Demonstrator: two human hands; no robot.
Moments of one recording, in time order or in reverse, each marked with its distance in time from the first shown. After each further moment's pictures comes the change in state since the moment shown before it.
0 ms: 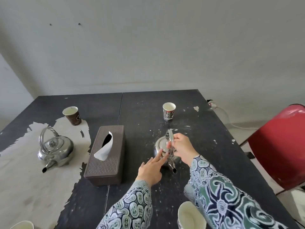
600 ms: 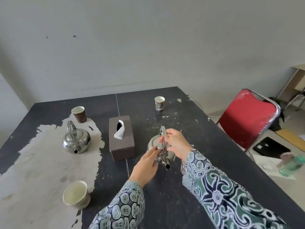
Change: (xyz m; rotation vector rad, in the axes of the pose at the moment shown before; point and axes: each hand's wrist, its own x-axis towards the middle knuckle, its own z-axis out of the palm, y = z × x) left_hand -0.190 -0.042 0.006 -0.302 0.248 0.287; right_hand -0.198 -0.010 0.061 0.151 0.052 -0.049
